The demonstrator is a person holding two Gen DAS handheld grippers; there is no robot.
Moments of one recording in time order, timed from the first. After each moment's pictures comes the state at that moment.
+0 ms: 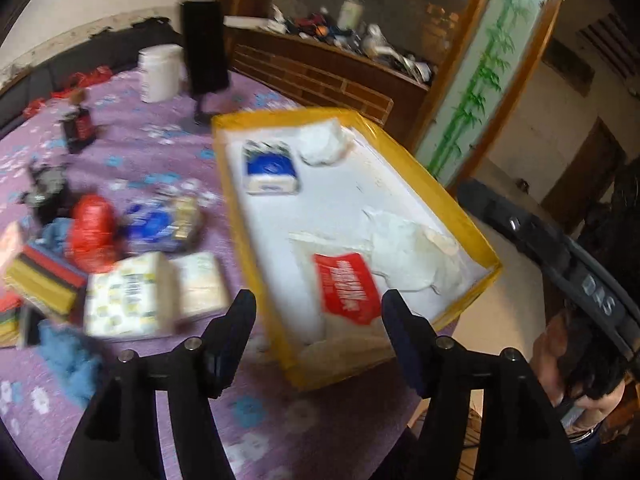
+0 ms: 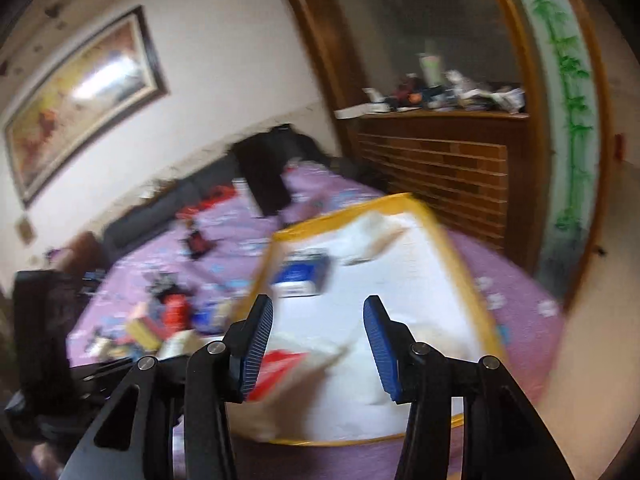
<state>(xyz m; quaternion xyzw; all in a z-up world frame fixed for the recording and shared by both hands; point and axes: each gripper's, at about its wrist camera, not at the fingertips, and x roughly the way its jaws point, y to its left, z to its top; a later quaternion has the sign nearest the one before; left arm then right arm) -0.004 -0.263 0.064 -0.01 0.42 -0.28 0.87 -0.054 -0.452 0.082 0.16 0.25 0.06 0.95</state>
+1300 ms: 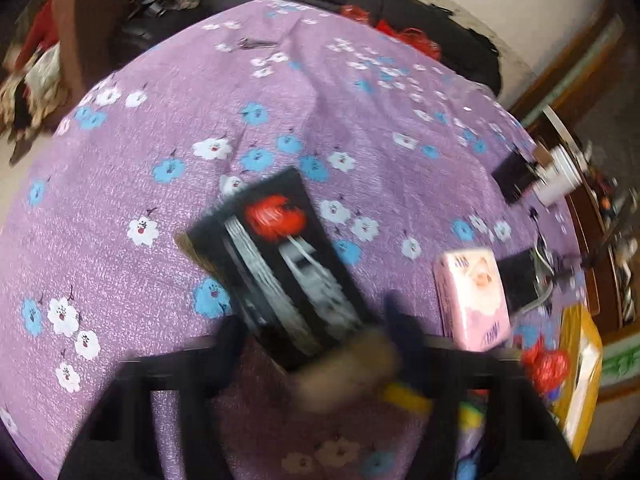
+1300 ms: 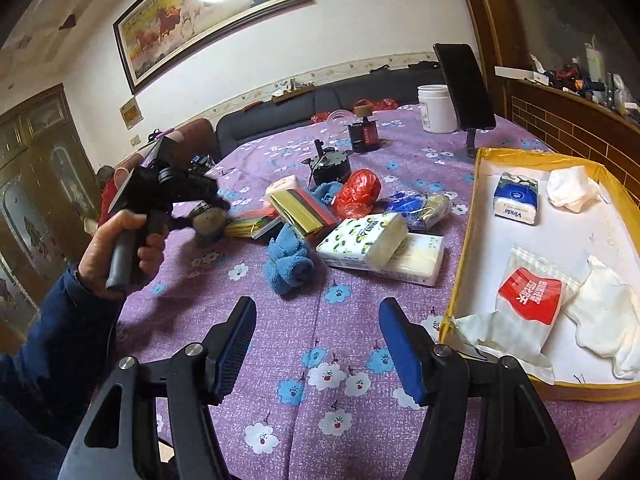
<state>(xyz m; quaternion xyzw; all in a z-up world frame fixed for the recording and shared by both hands) 0.073 0.071 0.015 -0.27 0.47 0.14 0.83 -0.061 -0.300 0.035 0.04 0.33 0.29 0.90</state>
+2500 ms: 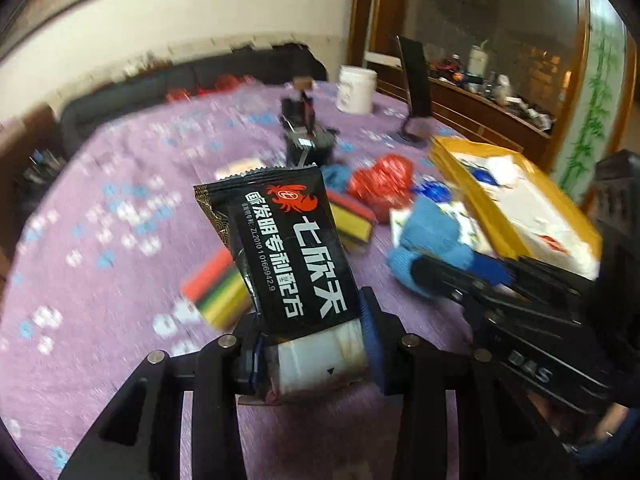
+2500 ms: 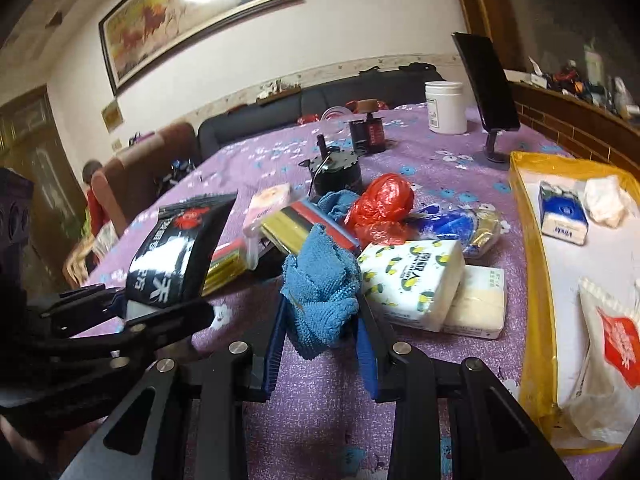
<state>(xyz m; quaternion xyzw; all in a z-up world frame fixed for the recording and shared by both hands) -0.045 -0.094 0.038 -0.01 0.36 -0.05 0.93 -0.006 -0.238 0.013 0.05 0.32 0.26 0.91</state>
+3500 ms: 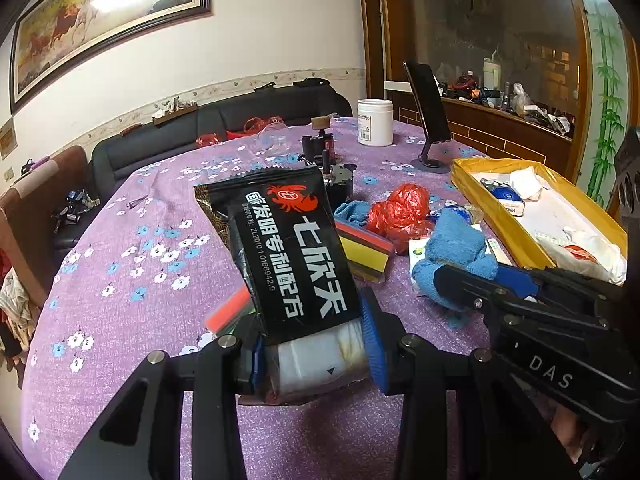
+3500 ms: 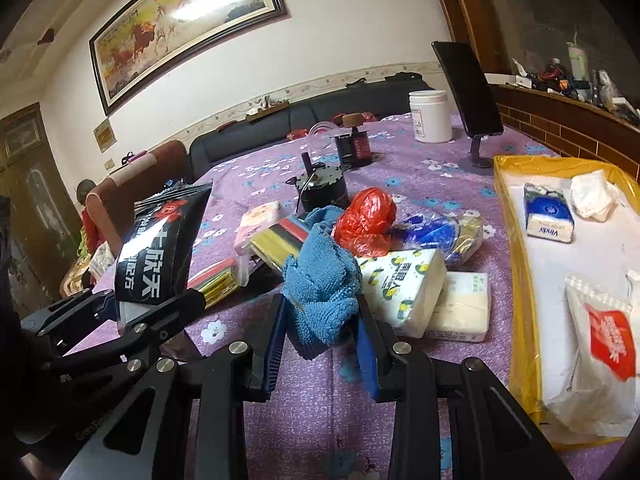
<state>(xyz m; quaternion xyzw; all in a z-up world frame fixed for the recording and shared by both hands) -0.052 -0.108 0.042 0.04 0.30 0.00 0.95 -0.009 -0.246 0.017 0.06 0.30 0.23 0.92</state>
